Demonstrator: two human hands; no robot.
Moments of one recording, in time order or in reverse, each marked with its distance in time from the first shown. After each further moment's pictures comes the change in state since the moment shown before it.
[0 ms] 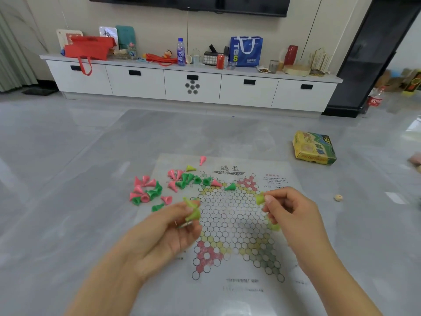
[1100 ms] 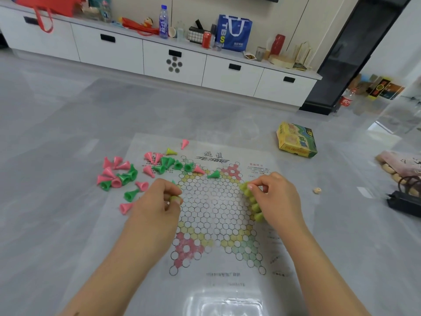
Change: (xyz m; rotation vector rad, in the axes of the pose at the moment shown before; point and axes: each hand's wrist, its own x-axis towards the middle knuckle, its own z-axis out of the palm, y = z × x) left_hand 0.020 -0.026 0.007 0.997 0.386 0.466; right_hand 0.054 0.042 -0.001 -0.690 0.031 -0.135
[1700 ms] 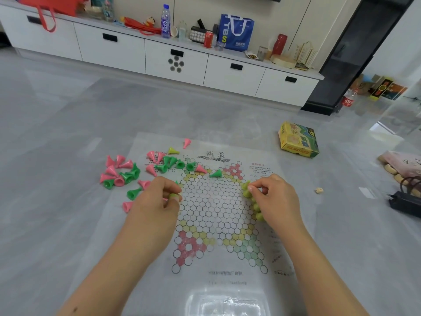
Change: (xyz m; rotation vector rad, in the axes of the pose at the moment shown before) left_hand -0.001 0.003 -0.006 -0.030 -0.010 -0.018; right_hand 0.001 0.007 0.008 0.023 -0.010 0.015
